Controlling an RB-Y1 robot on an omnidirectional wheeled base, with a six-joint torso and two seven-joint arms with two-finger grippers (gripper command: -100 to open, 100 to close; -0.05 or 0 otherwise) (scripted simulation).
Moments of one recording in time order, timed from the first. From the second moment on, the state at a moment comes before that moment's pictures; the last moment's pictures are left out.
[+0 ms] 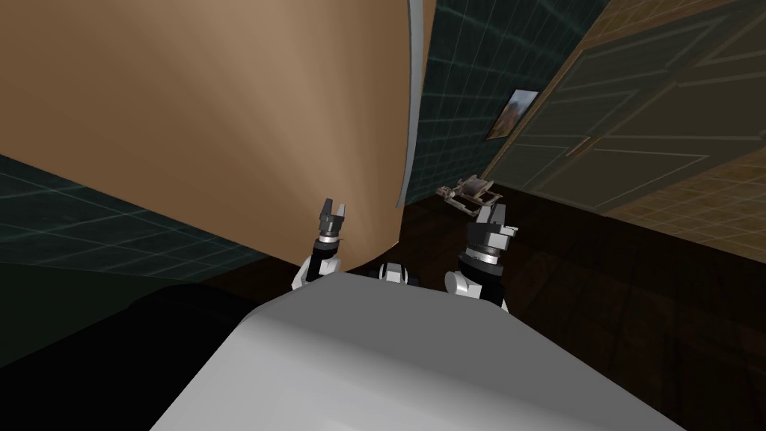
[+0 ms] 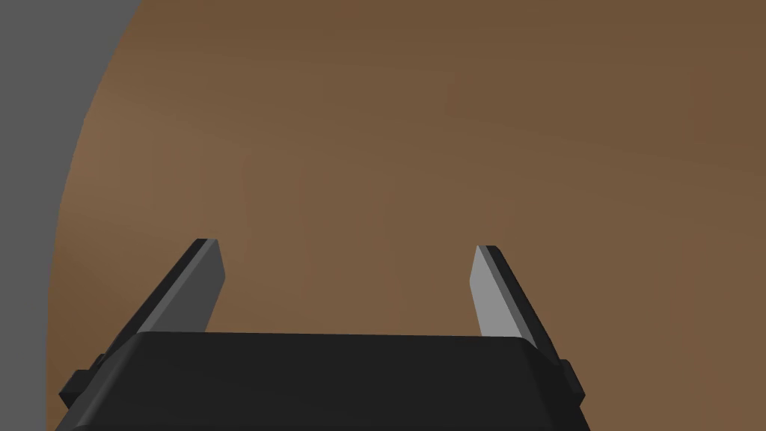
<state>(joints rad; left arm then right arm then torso) 0.49 0.24 0.02 -2.11 0.02 -0.65 0.07 0.50 0.04 0.05 -2.20 -0.04 -0.60 0.11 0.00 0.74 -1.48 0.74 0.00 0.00</state>
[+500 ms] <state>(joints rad) 0.48 0.38 0.01 -2.04 0.06 -0.67 0.12 0.50 0.04 0.05 -2.20 -0.04 -0.60 0.11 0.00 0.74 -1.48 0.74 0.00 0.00</state>
